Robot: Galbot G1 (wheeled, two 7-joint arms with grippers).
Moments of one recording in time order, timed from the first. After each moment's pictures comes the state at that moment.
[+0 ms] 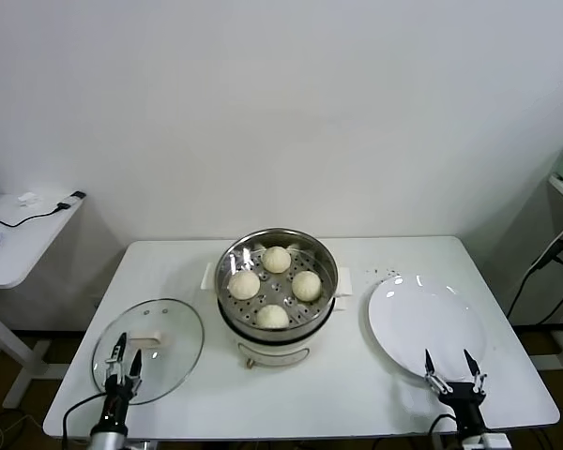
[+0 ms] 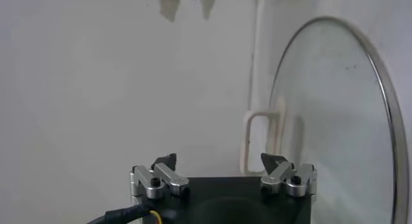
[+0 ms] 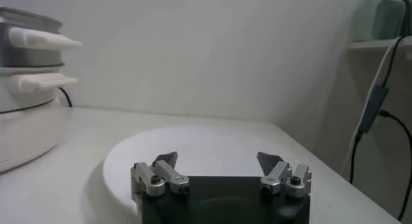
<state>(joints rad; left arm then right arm) 1.50 -1.31 -0.65 -1.49 1.24 -0.06 -0.51 -1.61 1.28 0.65 1.65 0.24 0.28 0.01</state>
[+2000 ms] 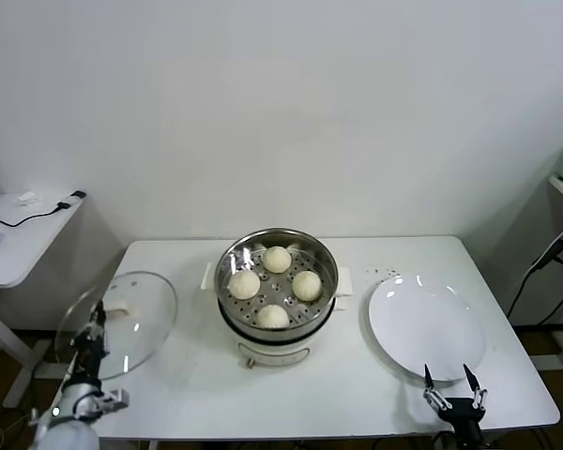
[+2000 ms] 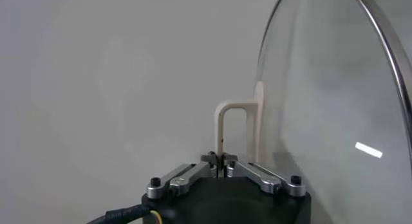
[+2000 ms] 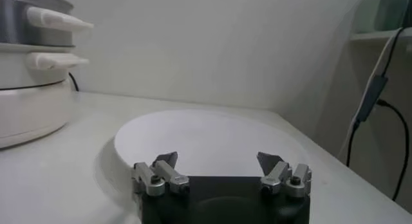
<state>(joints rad) 1.45 -1.19 -0.69 -1.70 1.06 0.11 -0.25 -1.64 1.31 0.66 1.65 0.19 0.29 0.00</state>
